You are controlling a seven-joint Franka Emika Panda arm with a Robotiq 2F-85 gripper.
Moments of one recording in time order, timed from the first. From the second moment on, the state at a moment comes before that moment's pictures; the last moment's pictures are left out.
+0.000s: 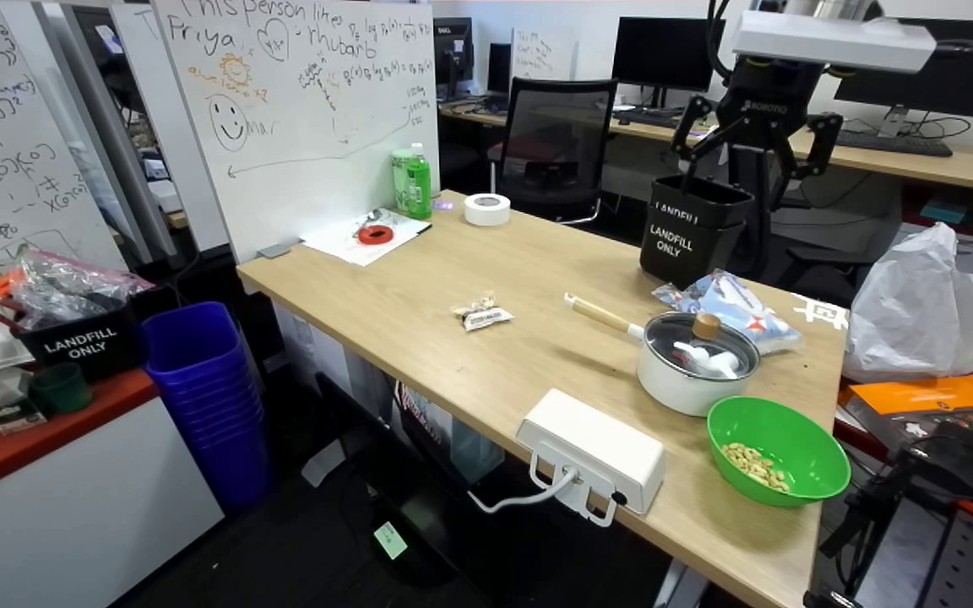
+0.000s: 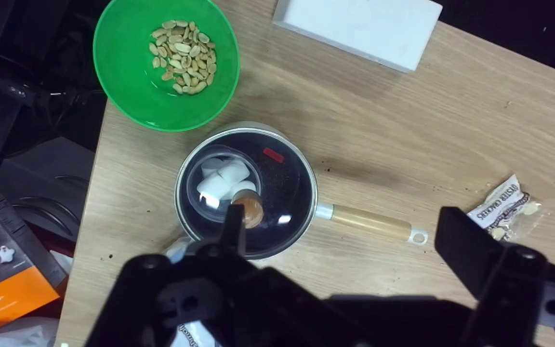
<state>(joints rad) -0.11 -0.24 0.06 -2.40 0.10 2.20 0.87</state>
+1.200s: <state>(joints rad) -0.10 -0.08 -0.05 -2.41 0.26 2.45 1.07</state>
